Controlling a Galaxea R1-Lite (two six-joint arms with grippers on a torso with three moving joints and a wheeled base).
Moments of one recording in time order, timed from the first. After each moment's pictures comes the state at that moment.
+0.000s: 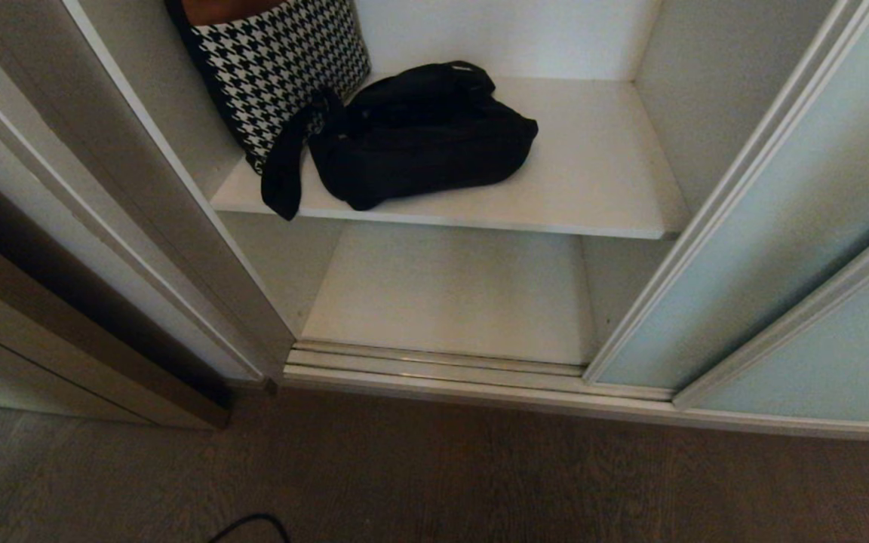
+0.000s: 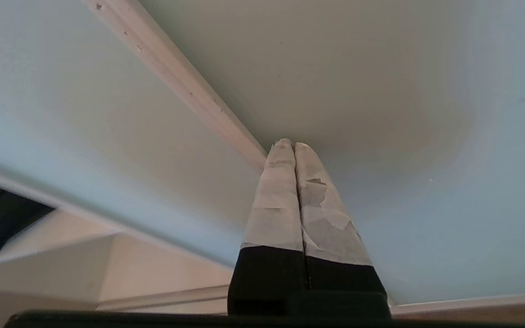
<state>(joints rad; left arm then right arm) 0.01 0.00 0.00 -0.01 0.00 0.01 -0.67 1.43 -0.92 -0.73 0.65 0.59</state>
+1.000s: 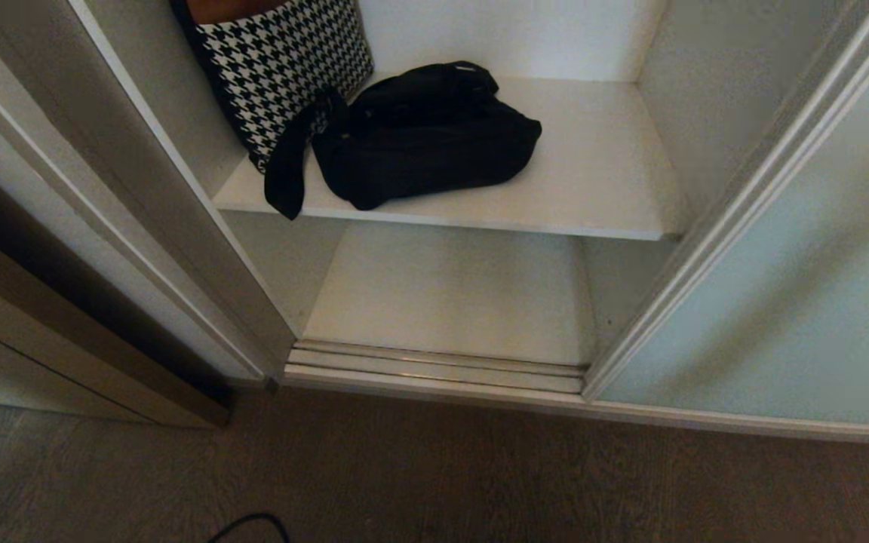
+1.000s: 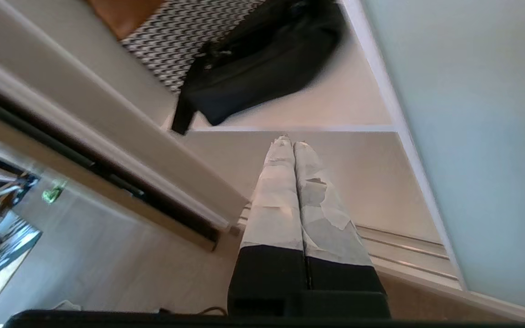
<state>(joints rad) 0.01 0.00 0.00 -0.01 0.00 0.01 -0.21 0.96 -0.64 -0.65 0.66 0.59</state>
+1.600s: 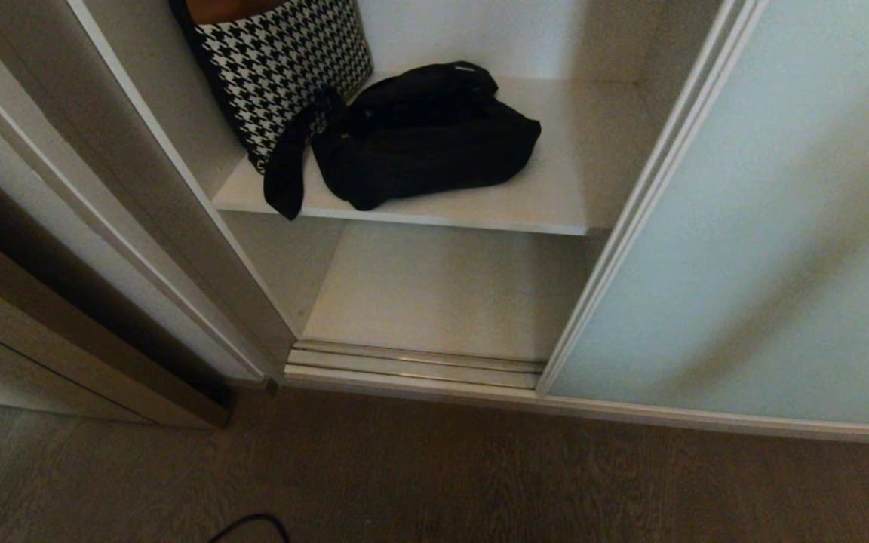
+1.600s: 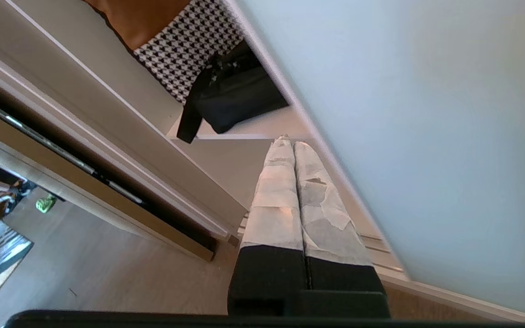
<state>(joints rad) 0.01 0.00 0.00 -0.01 0.00 0.01 -0.20 0.83 -0.62 -0.59 0.62 0.59</state>
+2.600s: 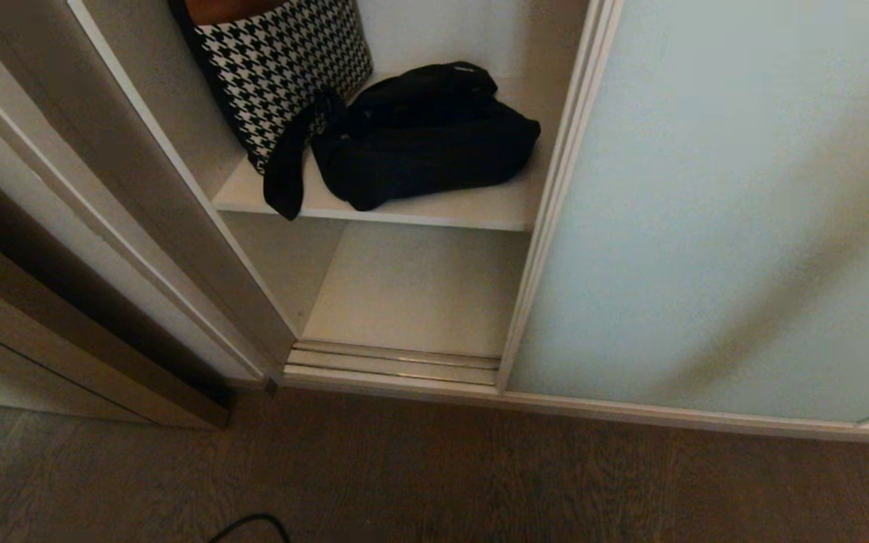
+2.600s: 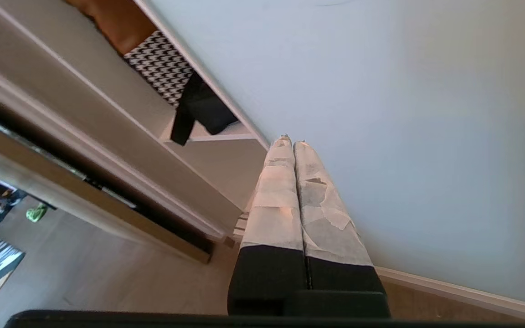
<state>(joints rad) 0.01 0.00 0.00 -0.01 0.00 0.01 -0.18 0.79 -0.63 -0.51 0.56 0.58</state>
